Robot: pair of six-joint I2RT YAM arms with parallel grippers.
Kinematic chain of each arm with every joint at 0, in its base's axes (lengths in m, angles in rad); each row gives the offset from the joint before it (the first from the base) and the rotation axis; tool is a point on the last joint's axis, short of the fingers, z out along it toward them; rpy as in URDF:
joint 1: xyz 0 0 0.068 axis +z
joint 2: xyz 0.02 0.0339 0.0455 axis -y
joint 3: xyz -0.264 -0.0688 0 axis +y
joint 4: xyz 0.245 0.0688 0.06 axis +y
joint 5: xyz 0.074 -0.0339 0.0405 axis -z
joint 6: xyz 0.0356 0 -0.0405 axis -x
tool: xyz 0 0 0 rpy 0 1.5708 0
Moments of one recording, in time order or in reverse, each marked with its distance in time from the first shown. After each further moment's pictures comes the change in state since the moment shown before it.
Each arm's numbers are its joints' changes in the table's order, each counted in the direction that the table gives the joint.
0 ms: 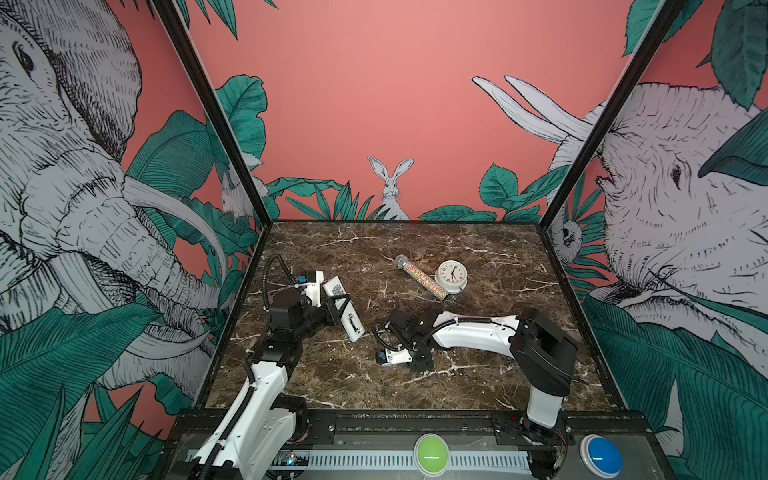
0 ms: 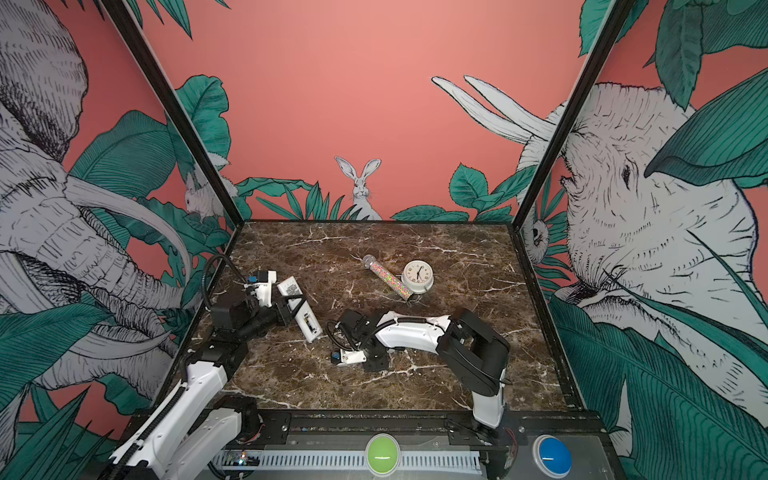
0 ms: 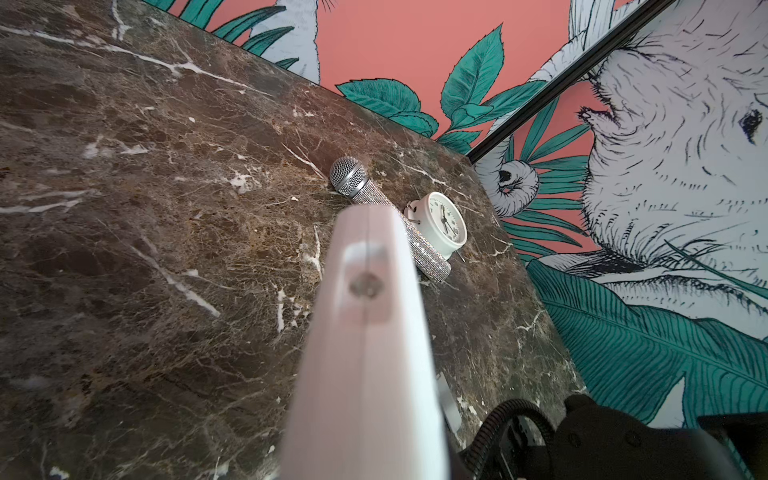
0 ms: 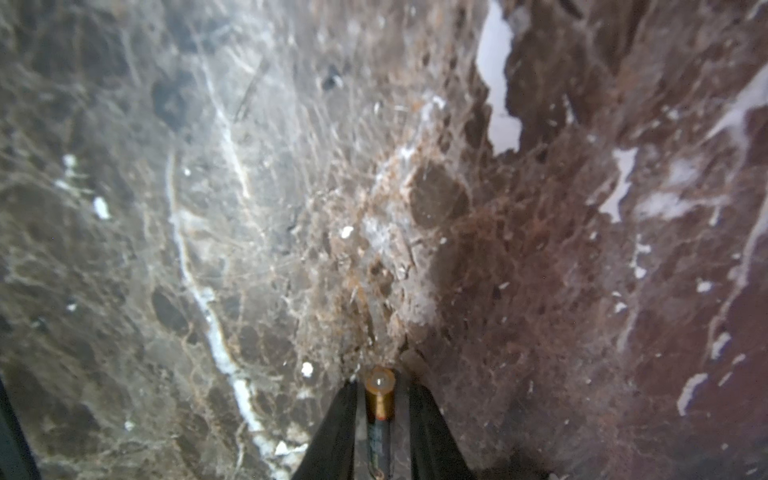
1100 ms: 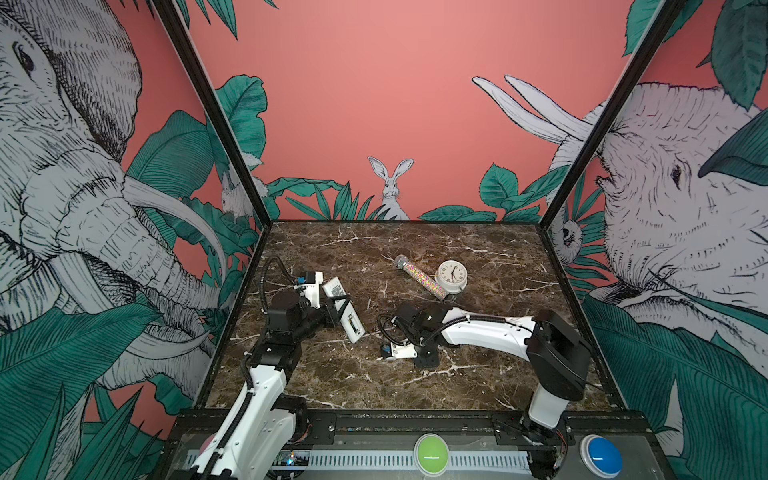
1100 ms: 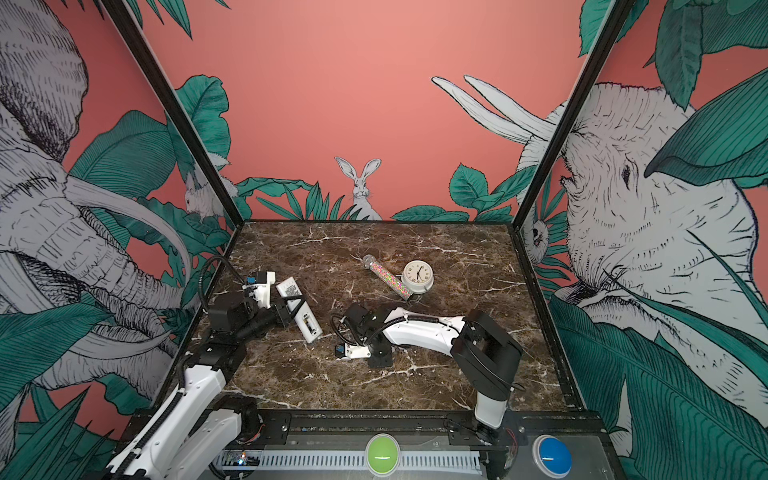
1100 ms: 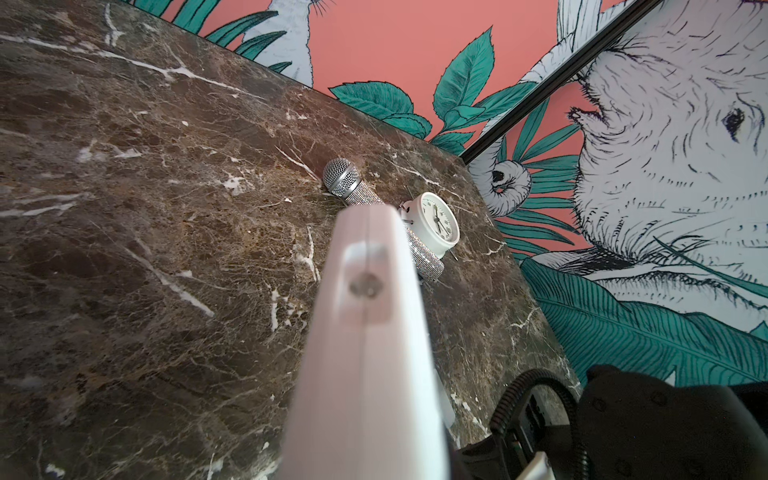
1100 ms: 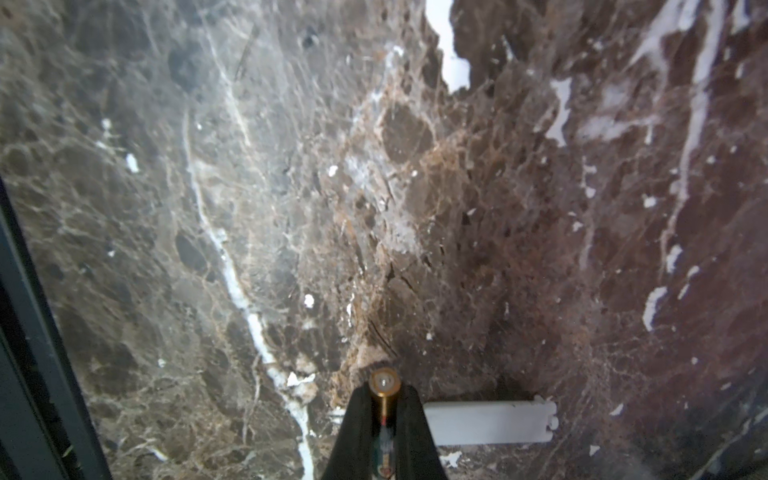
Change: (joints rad) left arm 0.000 0.037 0.000 0.023 0.008 0.000; right arm -0.023 0.064 0.002 0.066 0.010 -0.026
